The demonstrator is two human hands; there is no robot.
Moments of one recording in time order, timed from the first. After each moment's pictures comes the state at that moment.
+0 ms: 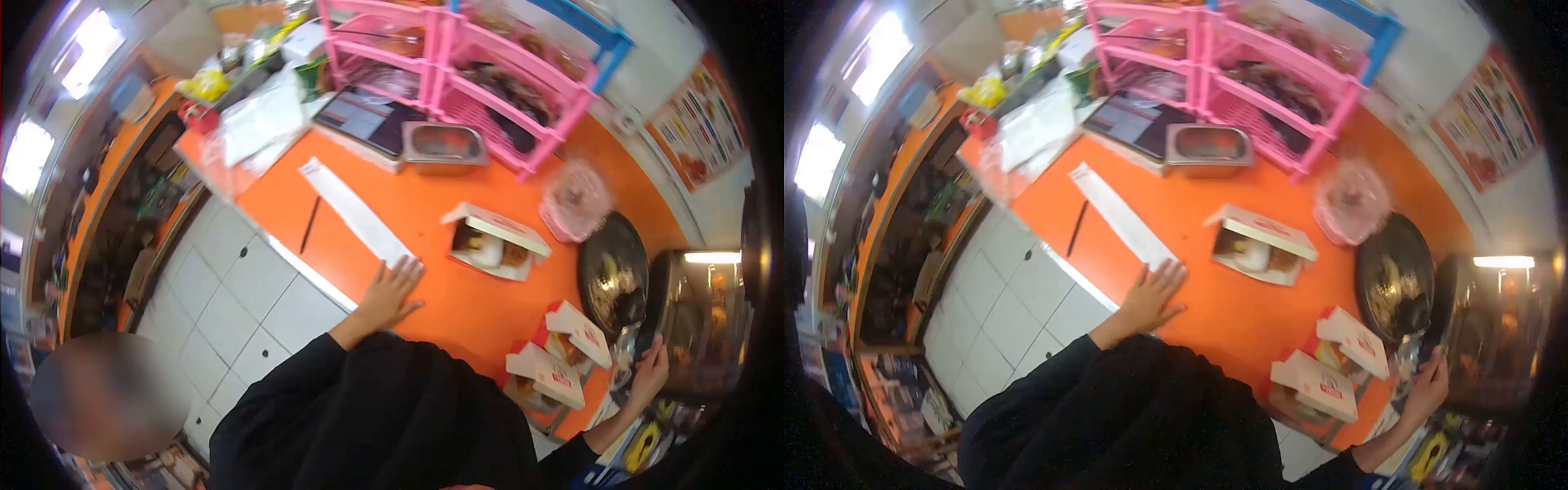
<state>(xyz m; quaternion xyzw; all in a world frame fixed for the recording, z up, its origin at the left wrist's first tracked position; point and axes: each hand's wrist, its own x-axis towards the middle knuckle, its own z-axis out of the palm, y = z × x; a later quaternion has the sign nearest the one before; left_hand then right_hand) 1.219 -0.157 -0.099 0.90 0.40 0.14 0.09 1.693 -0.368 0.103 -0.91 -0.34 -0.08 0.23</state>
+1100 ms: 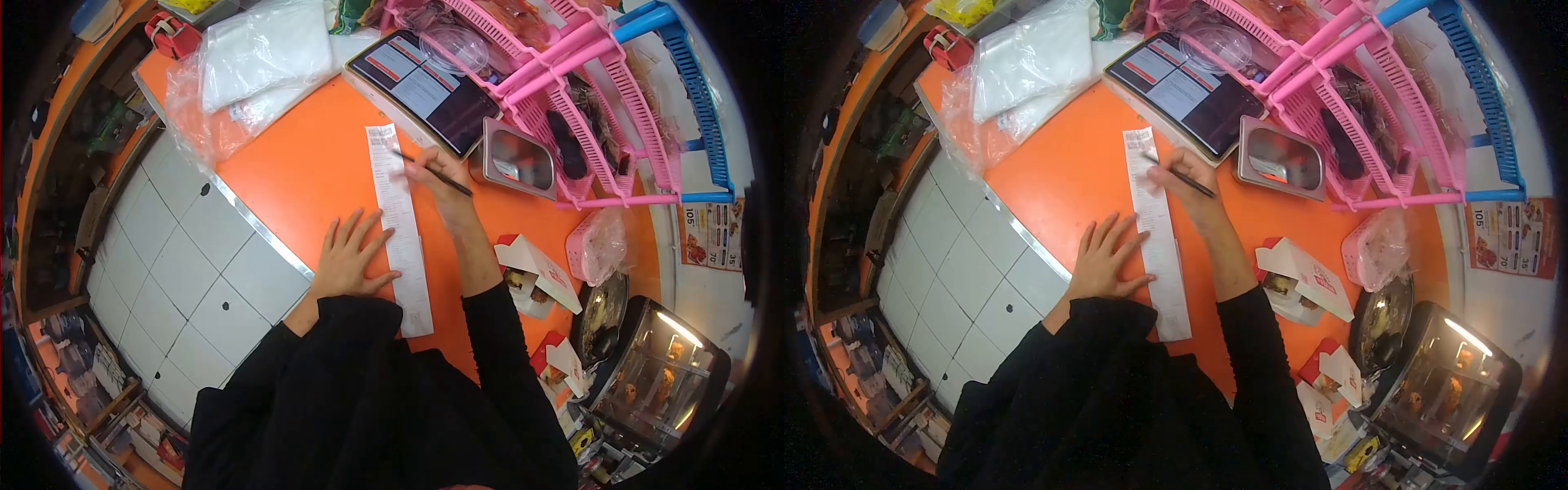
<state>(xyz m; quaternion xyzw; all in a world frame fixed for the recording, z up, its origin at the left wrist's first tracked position) 1.101 -0.061 -0.097 0.79 0.54 0.24 0.20 1.279 0.069 -0.067 -0.40 -0.56 0.60 0.41</state>
